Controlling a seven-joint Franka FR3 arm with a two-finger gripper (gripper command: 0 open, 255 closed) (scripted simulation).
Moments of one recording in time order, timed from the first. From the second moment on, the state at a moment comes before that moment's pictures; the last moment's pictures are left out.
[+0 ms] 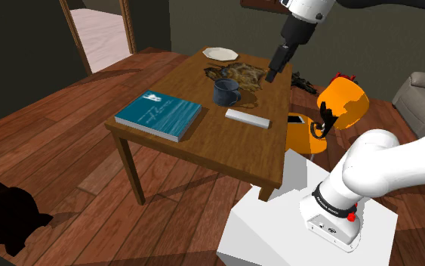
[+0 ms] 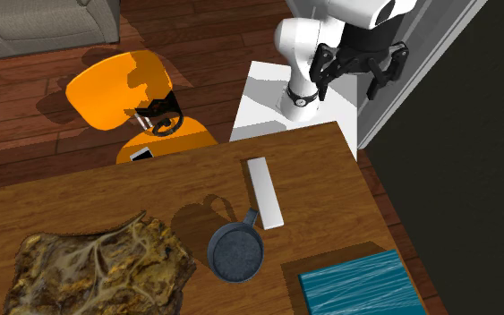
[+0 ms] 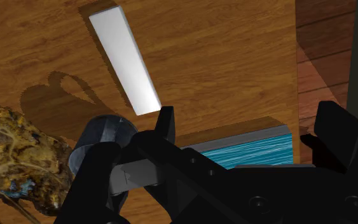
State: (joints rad) arm 0.01 -0.79 0.07 -2.31 0.10 1.68 -0.13
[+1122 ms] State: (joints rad) arm -0.05 -0.47 -0.03 -2.48 0.00 2.07 -0.30
